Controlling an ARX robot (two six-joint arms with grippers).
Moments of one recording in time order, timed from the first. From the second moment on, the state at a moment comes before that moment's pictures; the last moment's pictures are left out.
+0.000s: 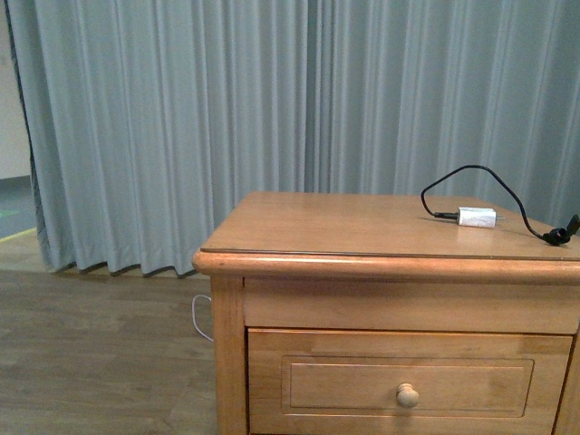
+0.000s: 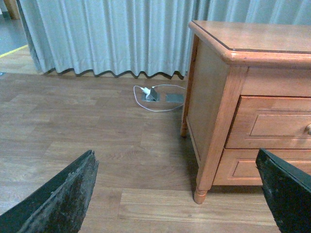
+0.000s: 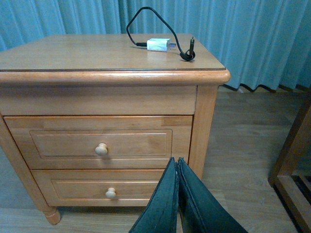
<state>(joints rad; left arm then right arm) 0.00 0.00 0.02 0.00 0.00 0.00 0.00 0.45 0.07 0.38 0.00 0.00</state>
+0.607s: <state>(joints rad) 0.00 0.00 0.02 0.00 0.00 0.00 0.00 0.23 0.00 0.23 0.00 0.00</state>
